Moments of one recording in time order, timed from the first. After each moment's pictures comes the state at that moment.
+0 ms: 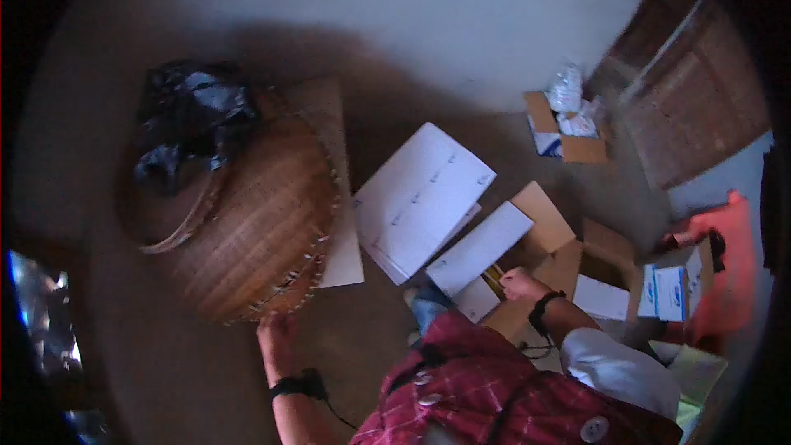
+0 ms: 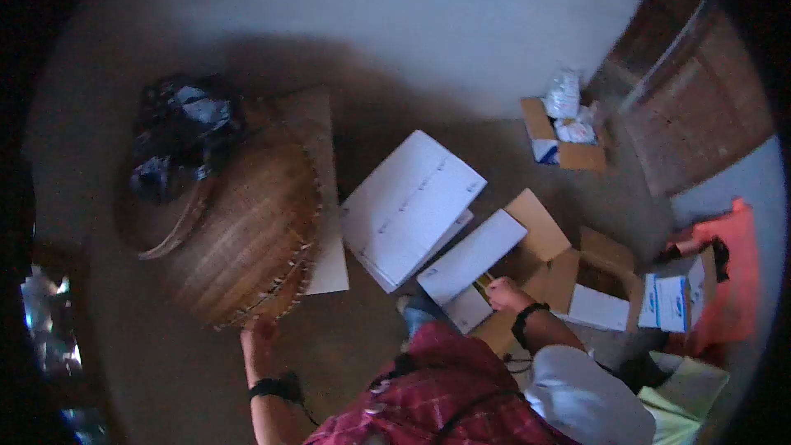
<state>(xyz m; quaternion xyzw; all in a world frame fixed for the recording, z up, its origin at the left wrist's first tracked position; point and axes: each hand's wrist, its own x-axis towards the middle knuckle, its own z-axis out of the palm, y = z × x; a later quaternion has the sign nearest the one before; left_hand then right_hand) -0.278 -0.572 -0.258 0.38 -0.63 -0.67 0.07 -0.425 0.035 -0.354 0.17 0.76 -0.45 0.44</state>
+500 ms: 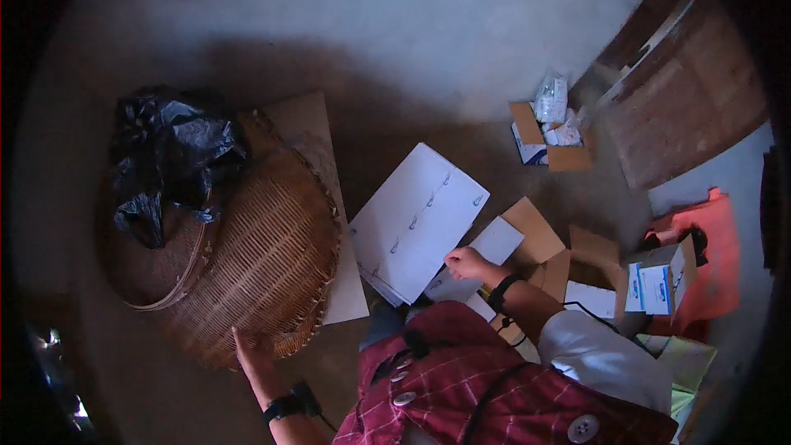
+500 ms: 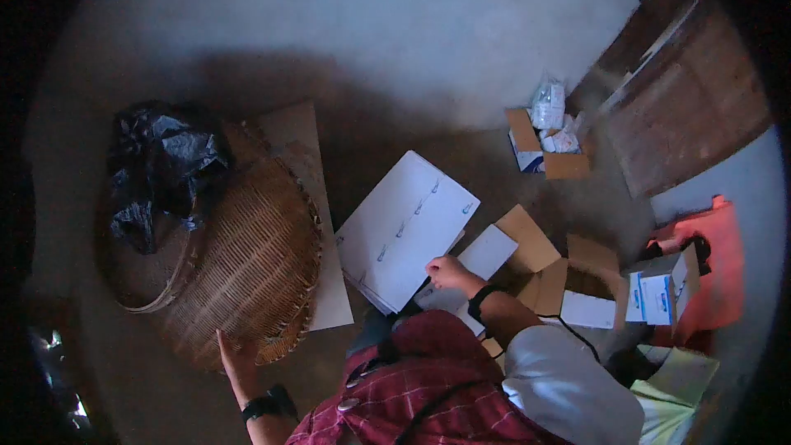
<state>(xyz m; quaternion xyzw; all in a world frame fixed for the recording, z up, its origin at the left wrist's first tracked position) -0.365 -0.629 -0.230 0.40 -0.37 -0.81 0.21 -0.563 -0.140 -0.317 0.07 0.78 -0.48 0.39</state>
